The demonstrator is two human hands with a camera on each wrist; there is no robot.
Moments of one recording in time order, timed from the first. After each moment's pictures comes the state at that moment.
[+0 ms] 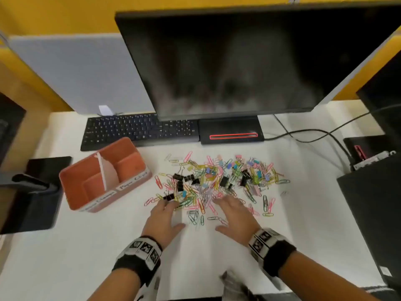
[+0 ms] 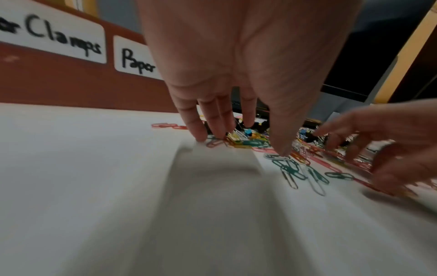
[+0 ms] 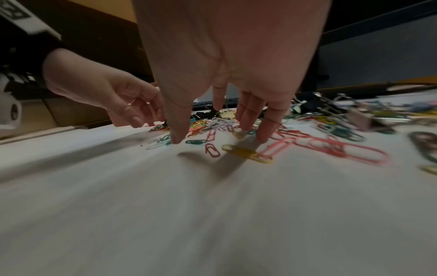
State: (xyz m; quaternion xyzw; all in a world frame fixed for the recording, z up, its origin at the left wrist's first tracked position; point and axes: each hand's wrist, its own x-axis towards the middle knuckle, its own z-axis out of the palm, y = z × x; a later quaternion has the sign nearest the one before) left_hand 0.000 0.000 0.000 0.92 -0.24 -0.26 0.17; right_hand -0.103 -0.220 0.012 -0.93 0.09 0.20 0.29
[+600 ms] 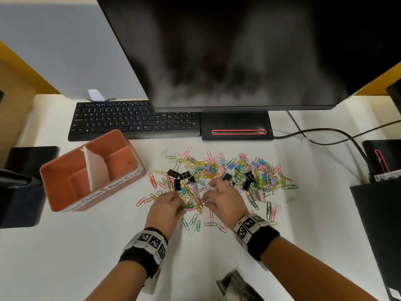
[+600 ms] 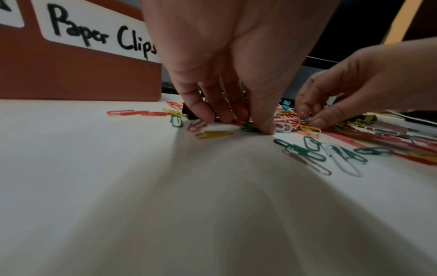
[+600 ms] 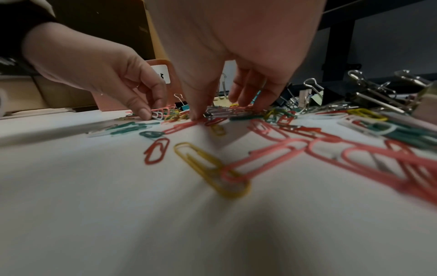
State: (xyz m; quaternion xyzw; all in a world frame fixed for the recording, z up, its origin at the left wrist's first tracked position) left_hand 0.024 -0.039 -0.025 0.92 -0.27 -0.18 0.21; right_hand -0.038 -0.231 -0.020 -0.96 0.05 0.10 0.25
